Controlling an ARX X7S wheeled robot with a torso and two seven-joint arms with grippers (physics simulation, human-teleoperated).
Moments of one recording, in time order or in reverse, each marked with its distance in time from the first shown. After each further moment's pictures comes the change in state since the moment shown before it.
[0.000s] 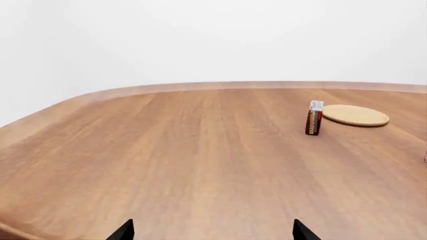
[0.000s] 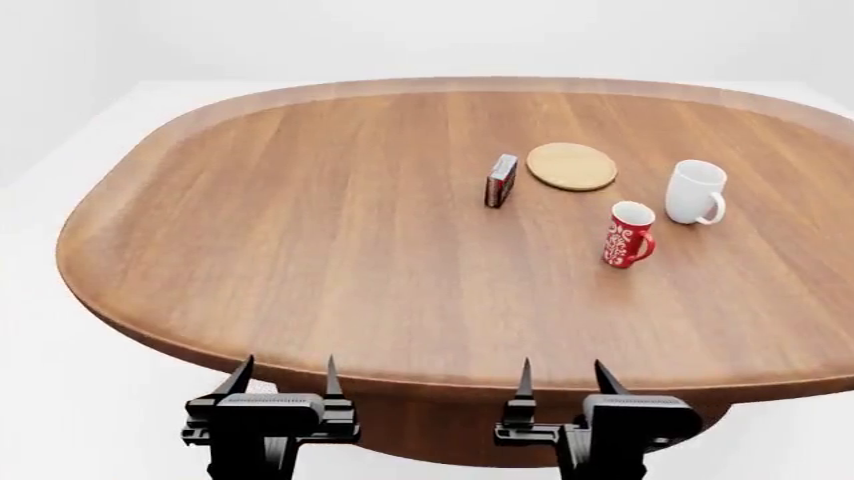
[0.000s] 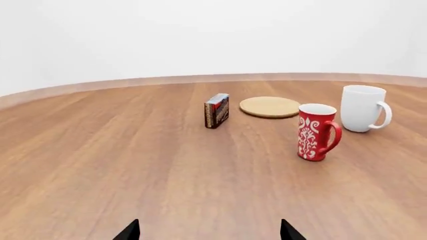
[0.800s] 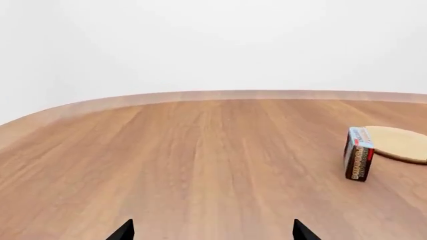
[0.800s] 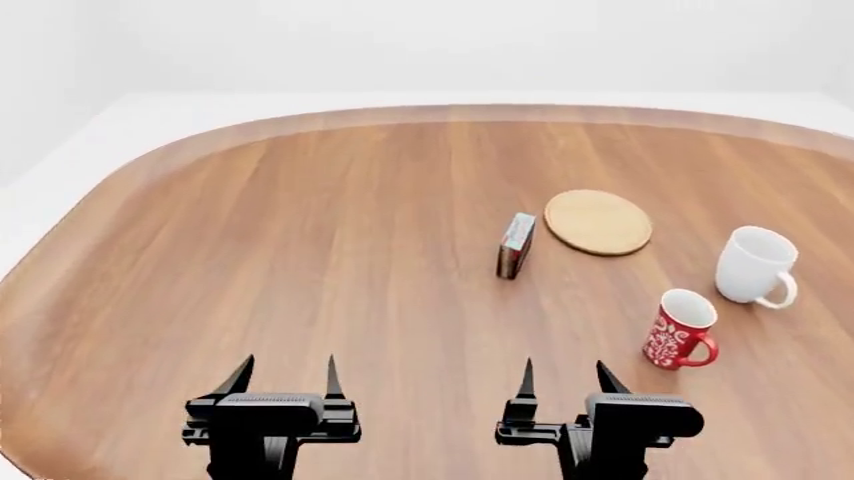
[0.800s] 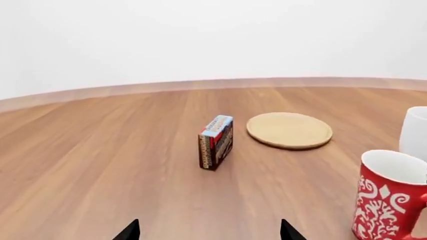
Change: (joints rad) left arm -0.004 -0.029 0.035 -0.001 -0.037 0.008 -0.034; right arm 0.008 0.031 -0.033 0.001 0.040 0.009 0.043
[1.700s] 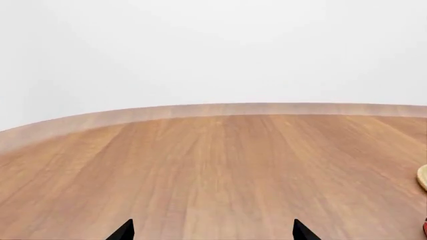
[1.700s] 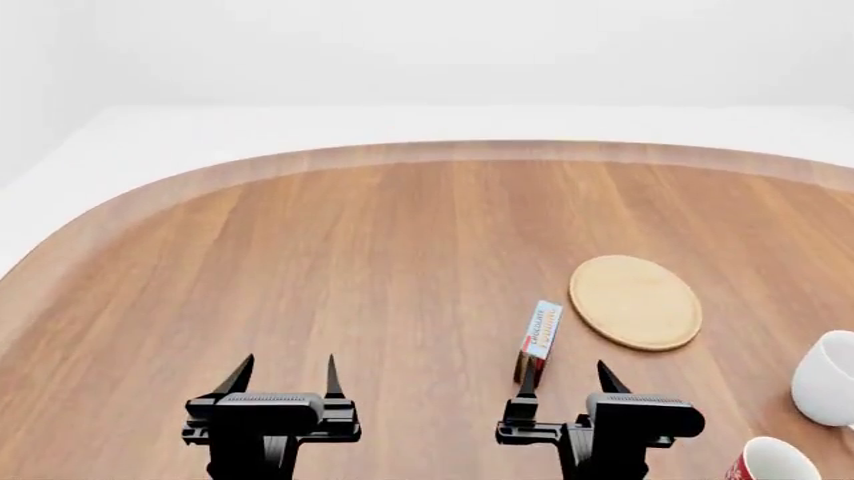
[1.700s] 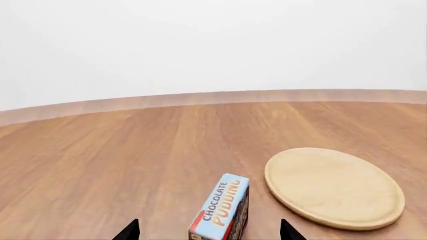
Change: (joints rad) left arm -0.006 -0.025 0.030 -0.001 -0.026 0.006 -0.030; right arm 0.004 0.025 -0.031 0.002 0.026 -0.010 0.033
